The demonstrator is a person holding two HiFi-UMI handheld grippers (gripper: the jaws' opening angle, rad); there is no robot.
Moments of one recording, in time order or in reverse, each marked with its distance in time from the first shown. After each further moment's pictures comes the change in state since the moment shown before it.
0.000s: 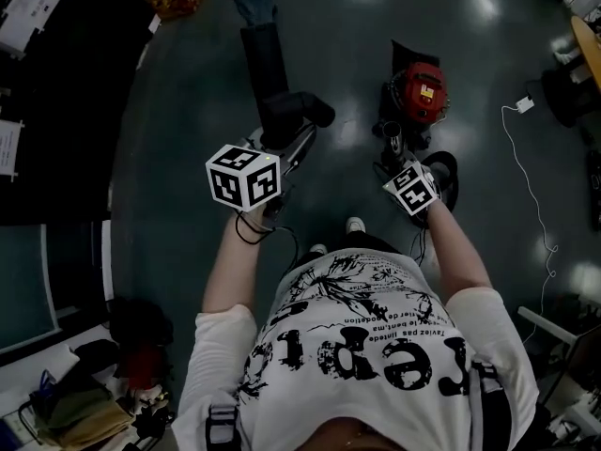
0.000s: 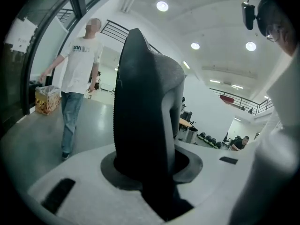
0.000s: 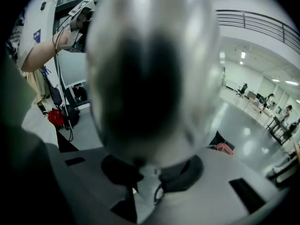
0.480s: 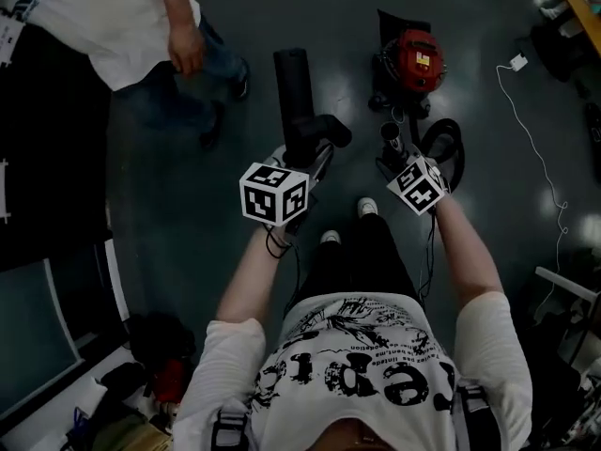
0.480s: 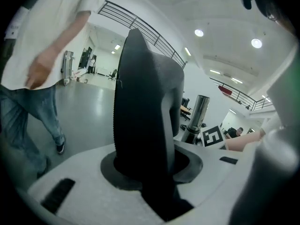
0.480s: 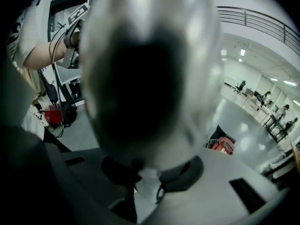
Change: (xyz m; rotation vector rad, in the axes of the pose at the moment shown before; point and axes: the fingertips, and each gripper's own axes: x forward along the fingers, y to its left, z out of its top) left arm 0.029 0.027 -0.118 -0.024 0.197 -0.049; right arm 0.029 0.032 -0.012 -0.025 0.068 -0.035
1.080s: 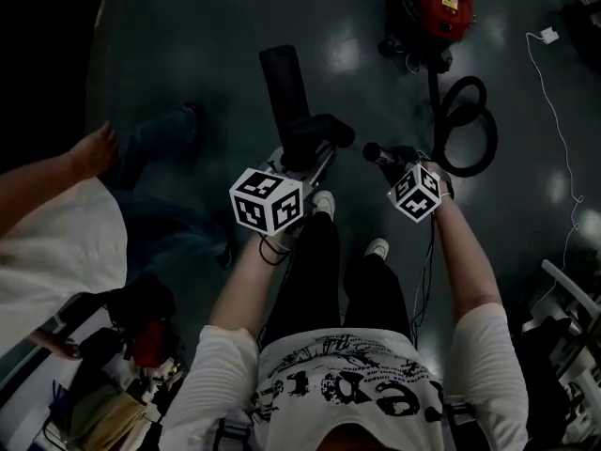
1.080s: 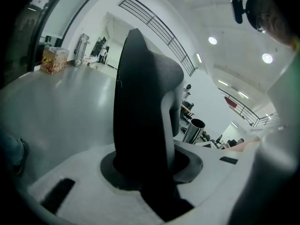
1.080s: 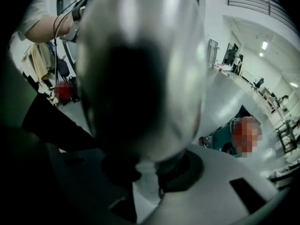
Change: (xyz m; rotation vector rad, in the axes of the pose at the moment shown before) left arm 0.068 0.016 -0.207 -0.175 -0.013 -0.002; right arm 0.124 0.095 -0.210 -0.106 0.167 0.139
